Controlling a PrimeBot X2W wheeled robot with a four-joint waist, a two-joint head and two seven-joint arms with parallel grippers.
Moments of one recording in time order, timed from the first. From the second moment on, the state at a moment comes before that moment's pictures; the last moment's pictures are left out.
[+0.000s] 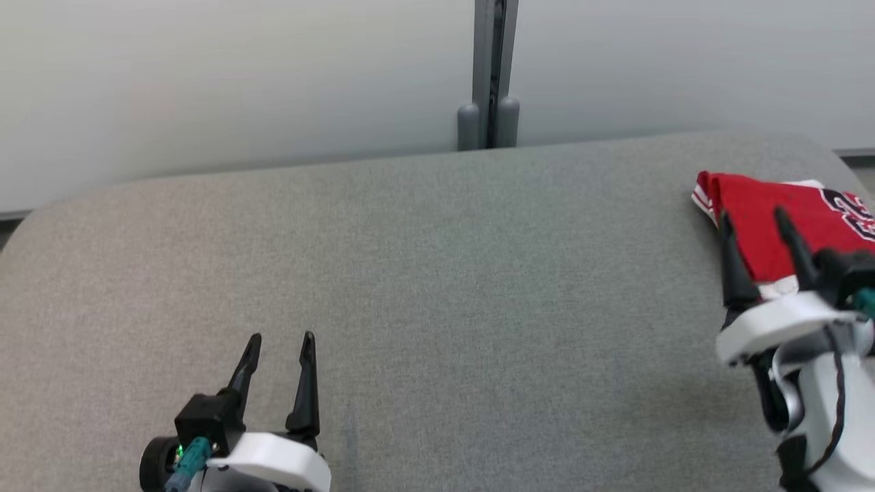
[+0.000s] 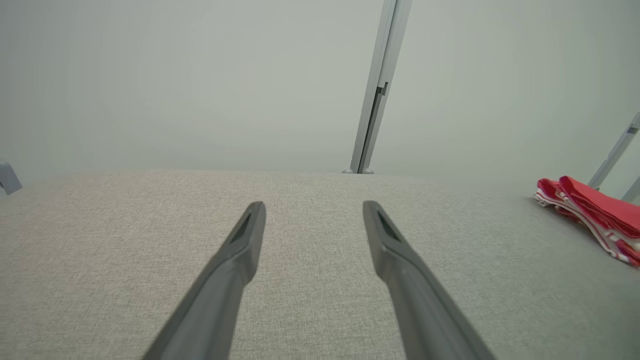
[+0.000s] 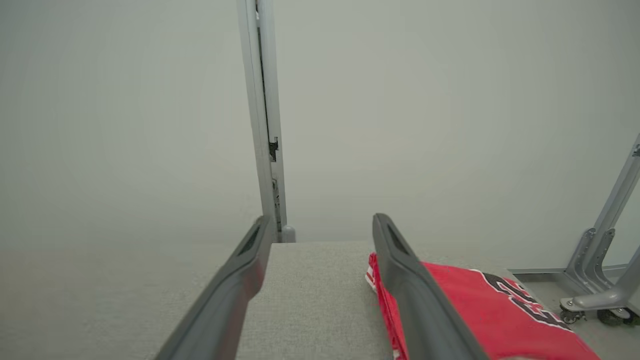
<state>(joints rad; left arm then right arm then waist) -0.08 0.10 -0.27 0.25 -0.36 0.15 -0.26 -0.49 -0.15 -0.03 0.61 0.14 0.13 -0.26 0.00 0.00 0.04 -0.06</state>
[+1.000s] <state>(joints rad) 0.08 0.09 -0.20 0.23 -0.33 0.17 -0.26 -0.06 -0.05 0.07 0.31 0.28 0.13 -0.26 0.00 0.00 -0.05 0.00</state>
